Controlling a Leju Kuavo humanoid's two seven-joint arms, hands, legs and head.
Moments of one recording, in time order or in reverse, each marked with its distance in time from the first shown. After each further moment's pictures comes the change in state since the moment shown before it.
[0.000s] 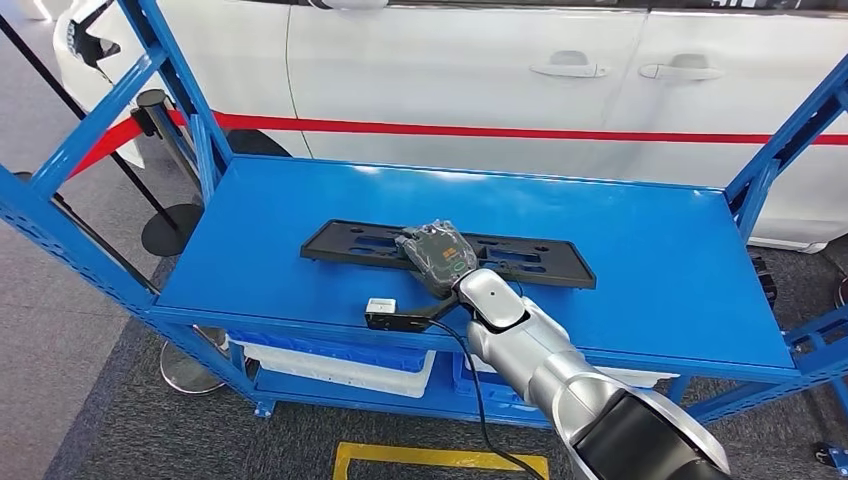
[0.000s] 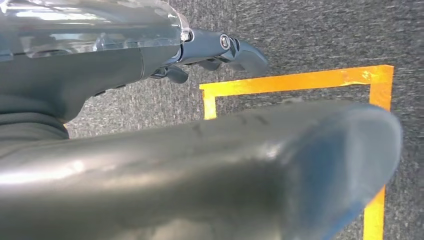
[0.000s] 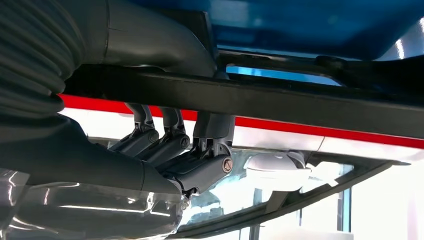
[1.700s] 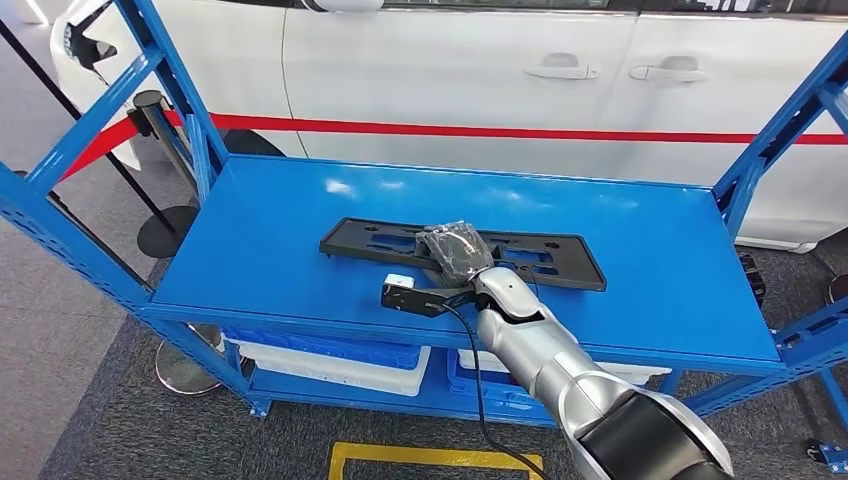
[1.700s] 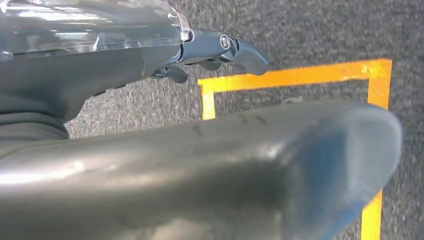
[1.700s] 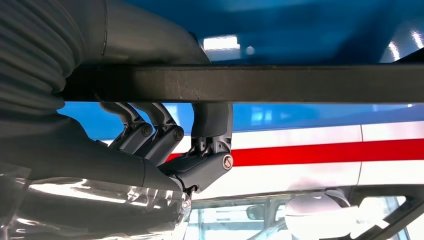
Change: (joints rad) left arm 0.004 -0.004 0.002 0.000 0.007 0.006 -0.012; right arm 0.011 0.002 -0.144 0.022 -0.187 0.172 -0.082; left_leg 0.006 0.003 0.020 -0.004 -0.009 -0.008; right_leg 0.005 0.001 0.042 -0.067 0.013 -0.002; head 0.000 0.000
